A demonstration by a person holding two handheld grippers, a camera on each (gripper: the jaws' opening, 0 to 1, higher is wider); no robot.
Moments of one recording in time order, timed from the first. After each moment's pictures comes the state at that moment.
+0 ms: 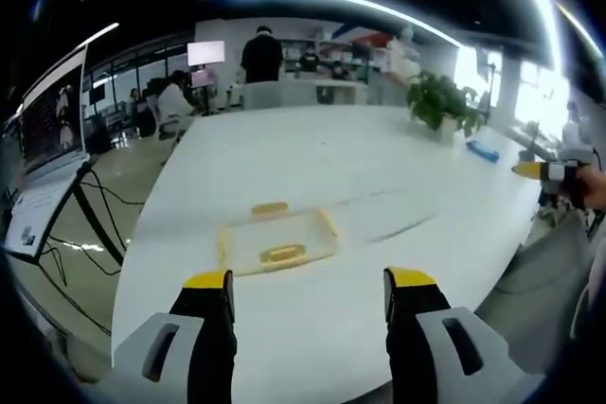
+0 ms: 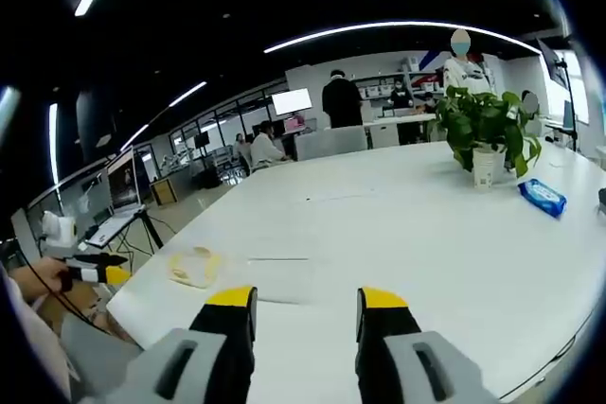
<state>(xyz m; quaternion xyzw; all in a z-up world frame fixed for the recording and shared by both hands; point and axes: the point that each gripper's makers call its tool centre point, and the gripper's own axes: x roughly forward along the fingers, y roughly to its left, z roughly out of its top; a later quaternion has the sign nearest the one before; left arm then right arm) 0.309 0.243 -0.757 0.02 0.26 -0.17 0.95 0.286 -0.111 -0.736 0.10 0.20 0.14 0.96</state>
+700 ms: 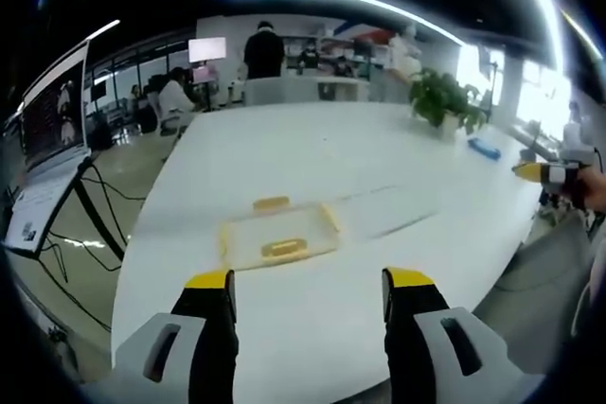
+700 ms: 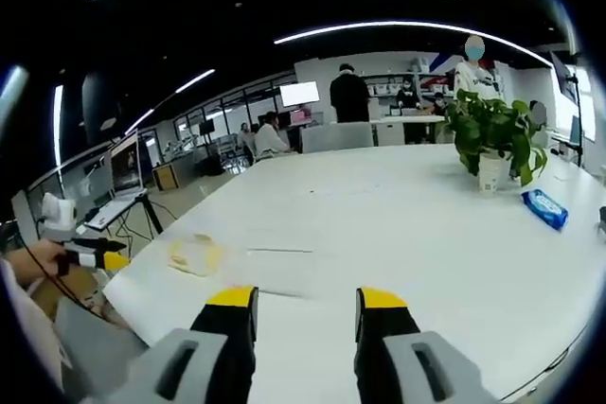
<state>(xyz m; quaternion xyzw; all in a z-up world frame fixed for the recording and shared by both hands) 0.306 0.245 -0.762 0.02 0.27 -0.17 0.95 0.285 -0.103 -0.741 0.07 0.22 0.15 0.96</state>
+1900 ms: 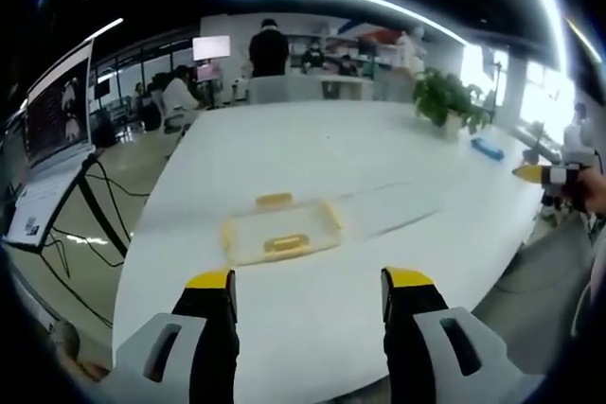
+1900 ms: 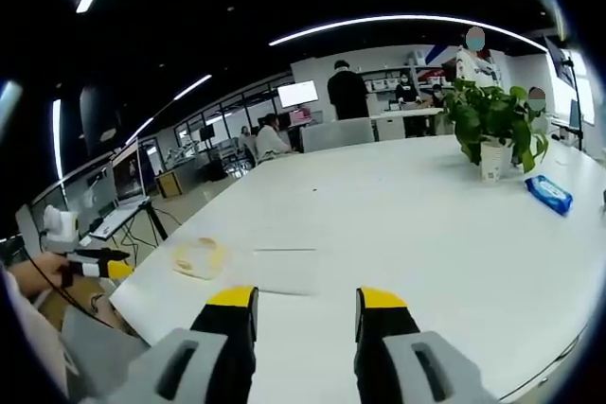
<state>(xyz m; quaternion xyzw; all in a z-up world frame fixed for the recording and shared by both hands) 0.302 0.248 -0.764 0.02 0.27 -0.16 0.95 0.285 -0.102 -0.746 0.09 0.22 0.15 0.96</state>
